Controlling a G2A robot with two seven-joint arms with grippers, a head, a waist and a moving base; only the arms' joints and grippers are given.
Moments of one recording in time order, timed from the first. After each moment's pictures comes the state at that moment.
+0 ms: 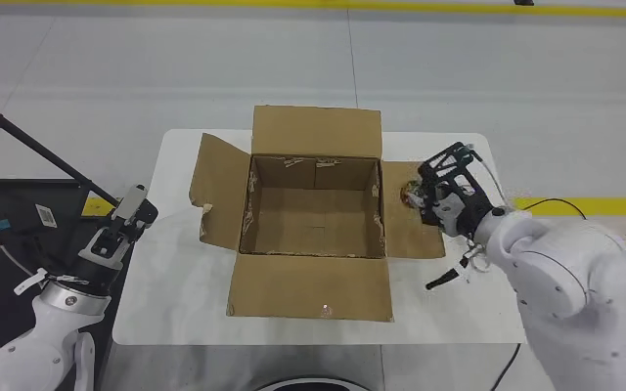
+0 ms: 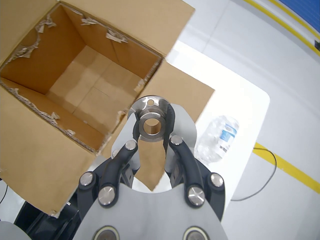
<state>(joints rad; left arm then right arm) 1.76 -1.35 -2.02 -2.30 0.01 -0.05 -0.52 -0.95 -1.05 1.31 -2.11 -0.88 -0.11 1.24</state>
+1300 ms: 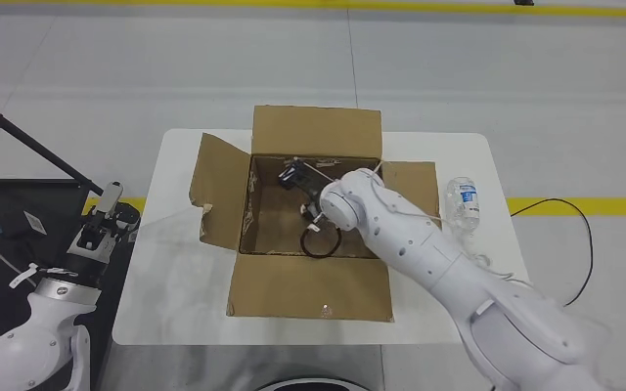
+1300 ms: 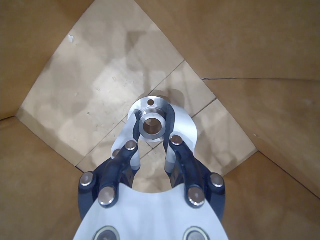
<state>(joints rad) 1.73 -1.34 -2.05 -2.15 -0.03 -0.03 -0.46 -0.32 -1.50 0.39 -0.94 -0.73 -0.02 0.96</state>
